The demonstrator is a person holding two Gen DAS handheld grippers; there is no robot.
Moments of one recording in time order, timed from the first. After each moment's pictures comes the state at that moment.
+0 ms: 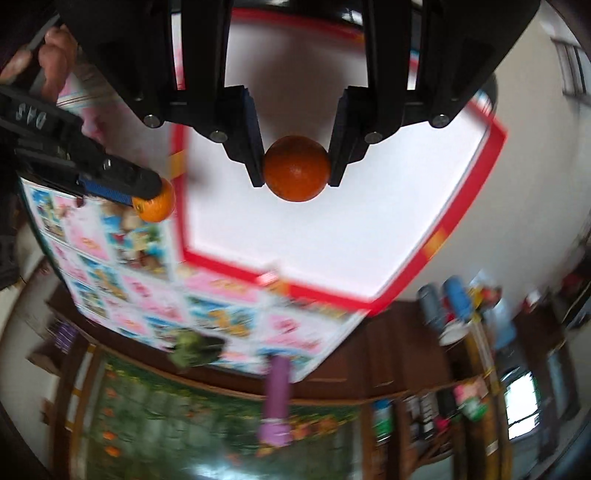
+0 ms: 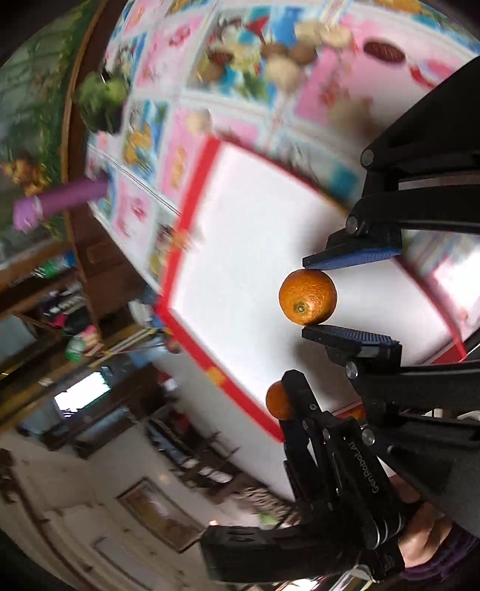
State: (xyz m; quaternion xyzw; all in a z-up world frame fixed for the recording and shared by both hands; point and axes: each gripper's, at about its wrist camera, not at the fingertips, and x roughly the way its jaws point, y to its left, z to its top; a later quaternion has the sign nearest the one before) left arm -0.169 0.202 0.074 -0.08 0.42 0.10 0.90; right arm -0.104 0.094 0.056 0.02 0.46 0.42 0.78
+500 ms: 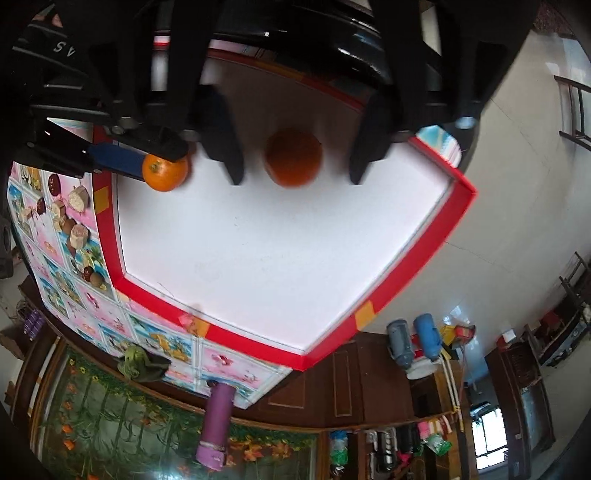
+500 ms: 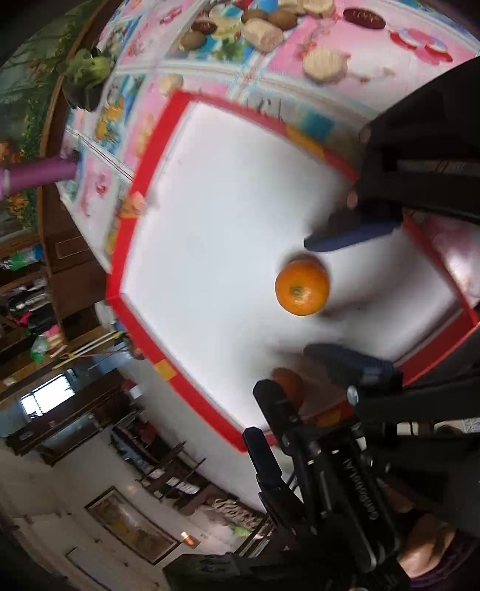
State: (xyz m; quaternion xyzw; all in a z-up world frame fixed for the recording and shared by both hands) left arm -0.197 0.237 0.044 -0.10 0.44 0.15 0.88; right arm -0.121 0.113 0.049 -0.01 0.48 0.41 0.77
